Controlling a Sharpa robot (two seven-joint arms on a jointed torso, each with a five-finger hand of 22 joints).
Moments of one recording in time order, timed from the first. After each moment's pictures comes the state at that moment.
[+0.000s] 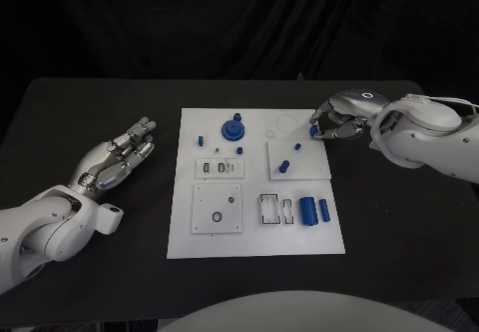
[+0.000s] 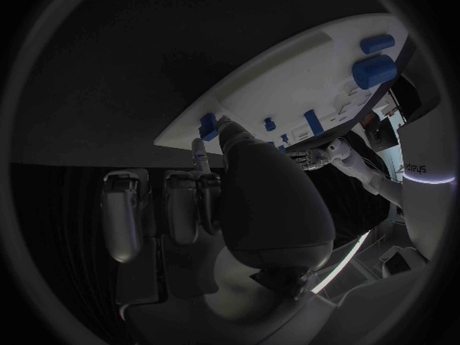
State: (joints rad) left arm 1.20 -1.01 -0.21 1.54 -0.40 -0.19 0.68; left_hand 1.49 0.26 -0.15 0.29 0.55 0.28 0.04 0.03 0.03 0.01 0.01 0.00 0.00 0.00 0.01 0.00 0.00 0.17 0.00 0.11 0.00 0.00; right arm 1.44 -1.18 -0.25 1.60 -1.60 -0.34 -0.09; right_hand 1.40 -0.12 0.16 0.27 0.21 0.90 0.06 0.11 0.26 1.47 -0.02 1.57 1.31 1.47 -0.08 1.57 1.31 0.02 1.47 0.04 1.57 1.31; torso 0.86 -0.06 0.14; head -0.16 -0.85
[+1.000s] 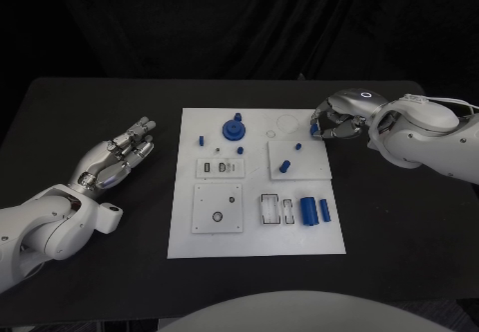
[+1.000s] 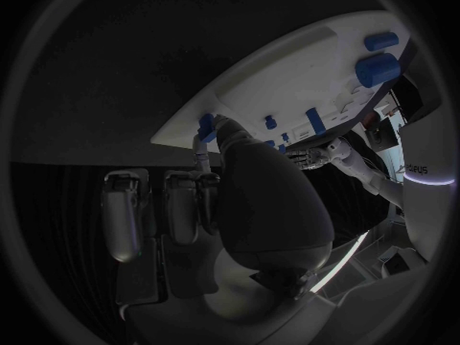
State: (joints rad) left arm 1.20 -1.01 -0.21 1.53 -0.40 -0.19 0.68; left_hand 1.50 0.26 -0.15 0.29 0.54 0.28 0.04 0.03 0.03 0.02 0.02 0.00 0.00 0.00 0.01 0.00 0.00 0.17 0.00 0.11 0.00 0.00; right arm 1.43 -1.16 -0.25 1.60 -1.60 -0.36 -0.09; right_hand 1.44 -0.09 0.16 0.21 0.35 0.97 0.06 0.24 0.41 1.47 -0.02 1.57 1.31 1.47 -0.08 1.57 1.31 0.02 1.47 0.04 1.57 1.31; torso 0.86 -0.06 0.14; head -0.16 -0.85
